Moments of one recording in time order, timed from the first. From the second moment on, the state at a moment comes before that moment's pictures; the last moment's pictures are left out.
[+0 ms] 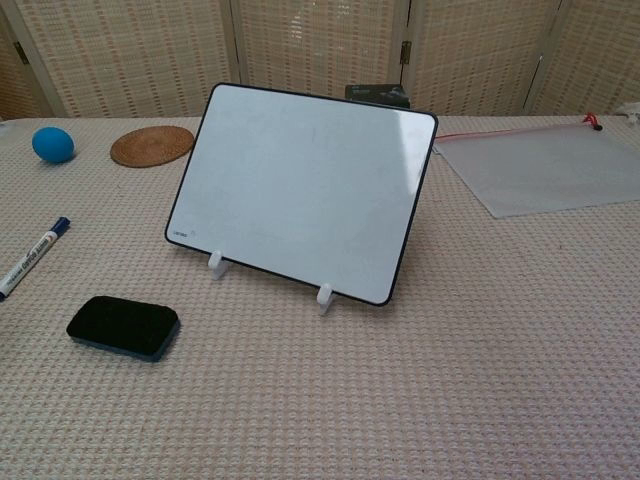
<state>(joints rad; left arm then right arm) -0.07 -1.24 0.16 -1.53 1.77 1.62 0.07 -0.06 -1.18 -0.10 -1.57 -1.79 1.62 -0.18</state>
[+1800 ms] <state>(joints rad) -0.71 -1.23 0.01 -1.87 0.92 0.83 0.65 -0.01 -1.20 -0.07 -1.60 -1.69 1.49 -0.26</state>
